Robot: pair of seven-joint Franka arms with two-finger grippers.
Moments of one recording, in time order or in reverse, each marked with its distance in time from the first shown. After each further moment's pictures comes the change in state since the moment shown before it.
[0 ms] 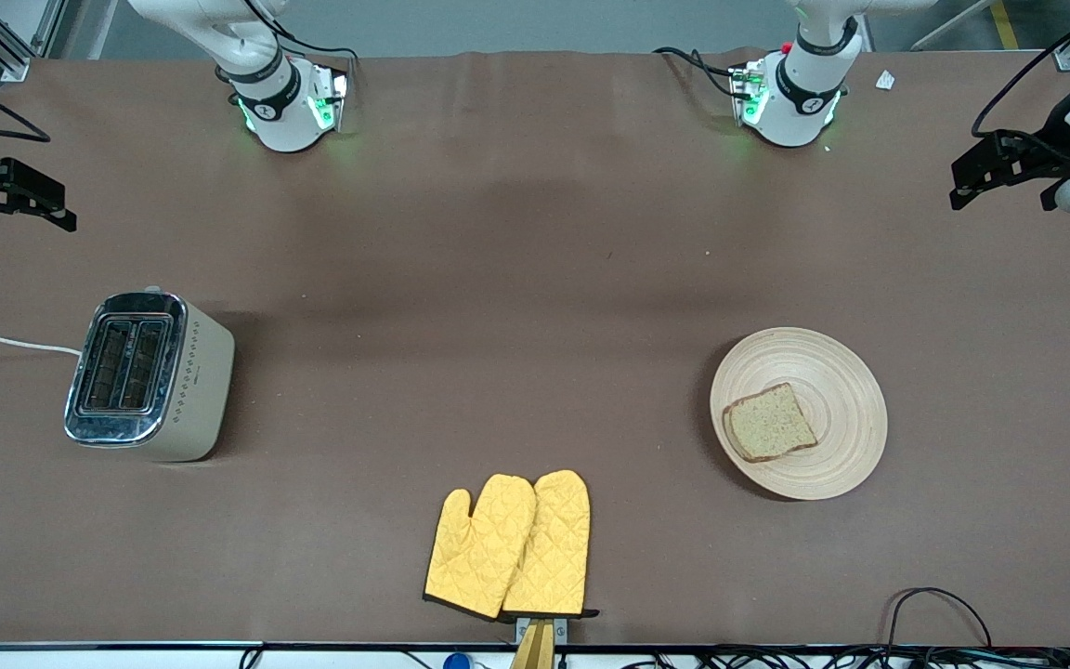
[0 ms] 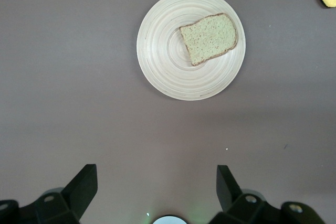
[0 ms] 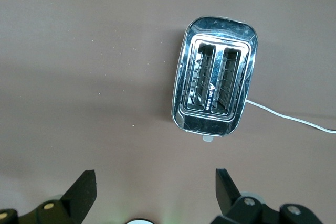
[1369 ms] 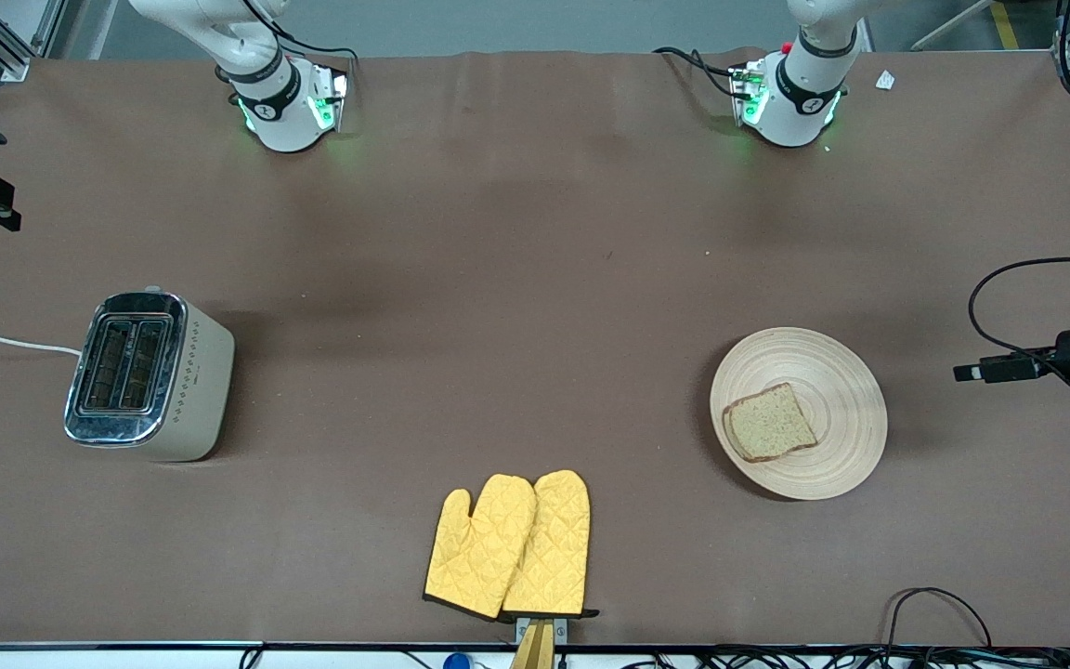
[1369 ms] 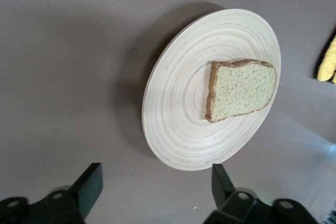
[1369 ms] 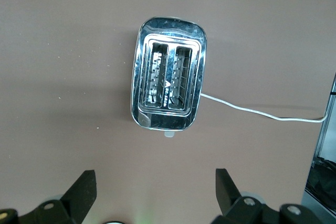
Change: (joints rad) left arm 0.403 0.648 0.061 0.056 -0.541 0.236 0.314; right arm -0.023 0.003 -0.007 0.033 -0.127 0.001 0.007
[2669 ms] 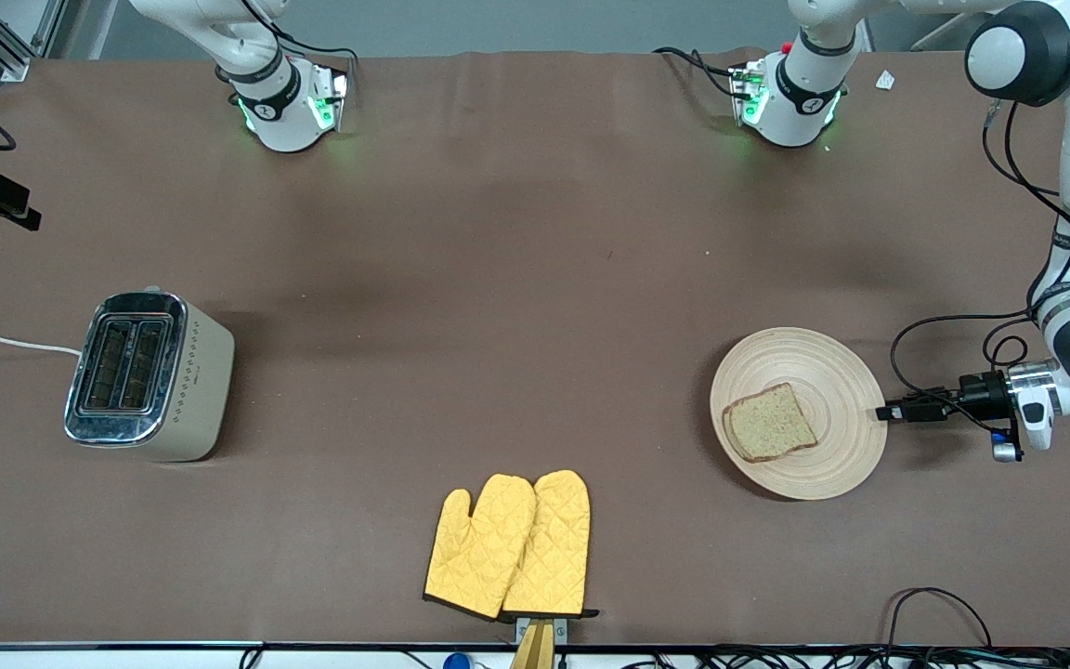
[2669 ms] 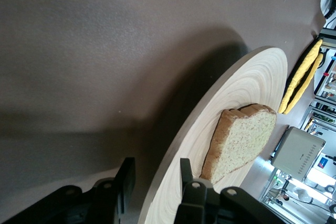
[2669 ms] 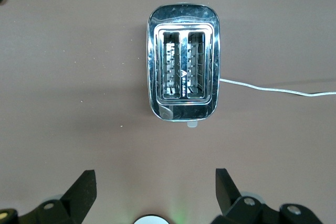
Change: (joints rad) left arm 0.024 0.293 -0.023 0.019 -0.328 0.118 0.153; right arm -0.021 0.006 0.005 0.000 0.083 -0.041 0.128
